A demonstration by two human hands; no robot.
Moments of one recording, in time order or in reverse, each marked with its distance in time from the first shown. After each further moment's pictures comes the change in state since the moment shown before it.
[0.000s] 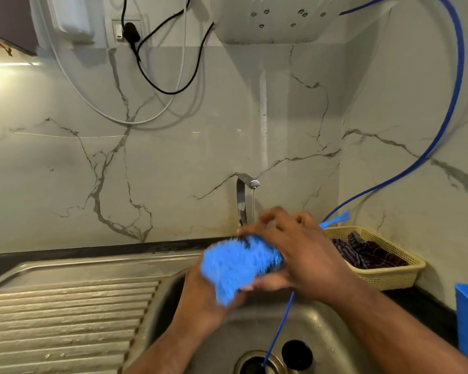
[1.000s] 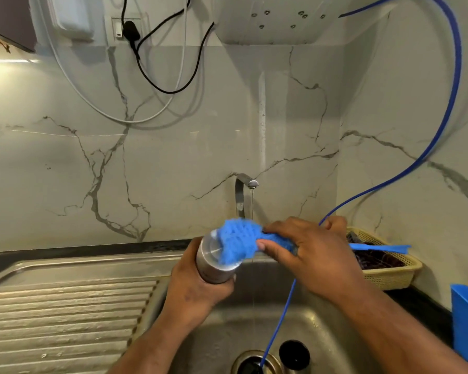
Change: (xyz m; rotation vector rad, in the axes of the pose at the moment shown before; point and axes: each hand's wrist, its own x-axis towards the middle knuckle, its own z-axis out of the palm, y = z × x) left_hand 0.015 -0.014 -0.011 0.041 0.118 0.003; right_hand -0.010 -0.004 -0.008 -0.050 -0.003 0.355
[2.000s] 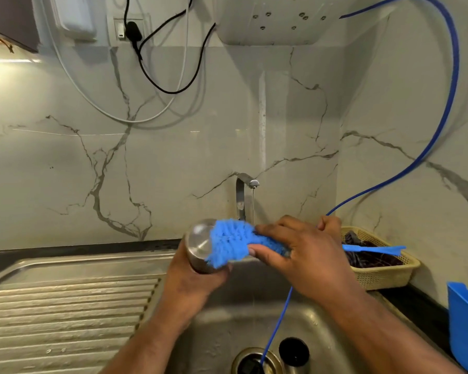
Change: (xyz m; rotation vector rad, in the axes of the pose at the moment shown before) left_hand 0.001 0.008 -0.005 -0.311 -0.031 -0.142; right_hand -0.003 -0.017 0.001 0.013 0.075 0.002
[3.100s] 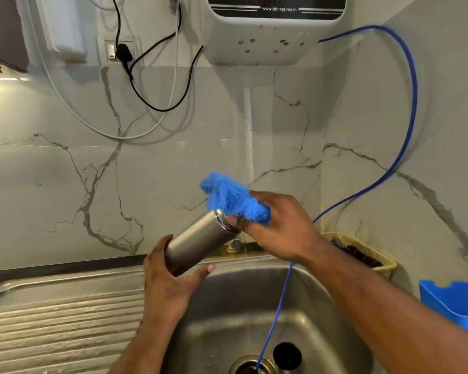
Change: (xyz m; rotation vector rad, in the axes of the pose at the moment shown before) left_hand 0.018 -0.014 -0.021 0.332 0.282 0.016; right_hand 0.057 -0.020 -0.037 0.432 -0.143 0.025
